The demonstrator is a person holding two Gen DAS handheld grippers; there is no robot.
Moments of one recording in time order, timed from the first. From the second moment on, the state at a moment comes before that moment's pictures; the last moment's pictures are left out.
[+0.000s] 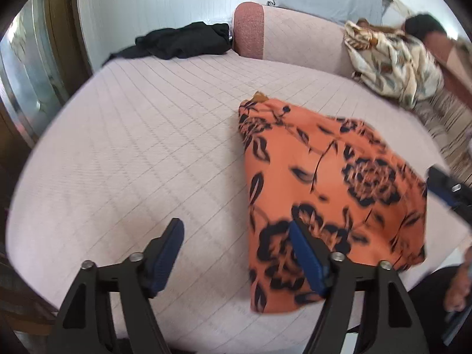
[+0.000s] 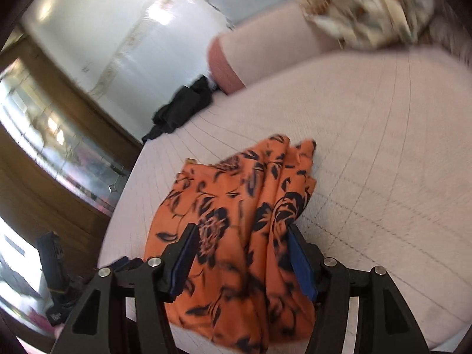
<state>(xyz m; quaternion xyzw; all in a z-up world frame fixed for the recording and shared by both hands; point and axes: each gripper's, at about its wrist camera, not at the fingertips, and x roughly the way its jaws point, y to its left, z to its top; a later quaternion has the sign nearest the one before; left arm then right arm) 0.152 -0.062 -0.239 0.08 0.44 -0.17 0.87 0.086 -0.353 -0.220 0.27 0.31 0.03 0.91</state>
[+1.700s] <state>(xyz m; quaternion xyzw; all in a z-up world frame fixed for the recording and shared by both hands) -0.018 -0.027 -0.004 0.08 0.17 -0.05 0.98 -0.106 -0.239 -0.036 0.08 0.15 -0.05 0.98</state>
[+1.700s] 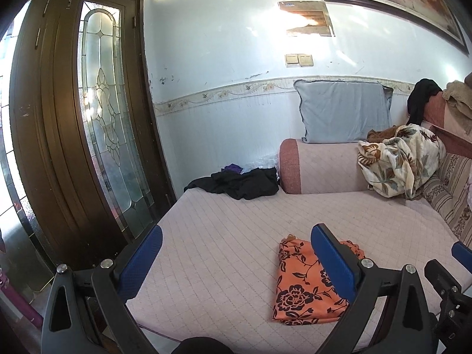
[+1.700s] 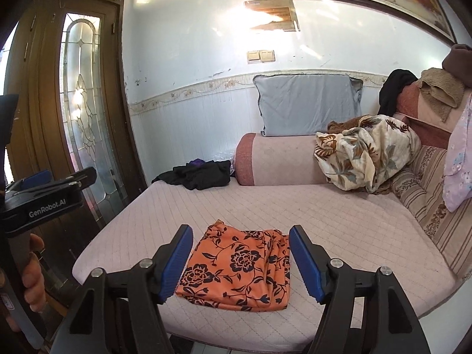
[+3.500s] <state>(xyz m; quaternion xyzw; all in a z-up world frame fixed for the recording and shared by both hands) -0.017 0.016 0.002 0.05 0.17 -0.05 0.98 -0.072 -0.188 -0.017 0.05 0.18 -0.05 0.98</state>
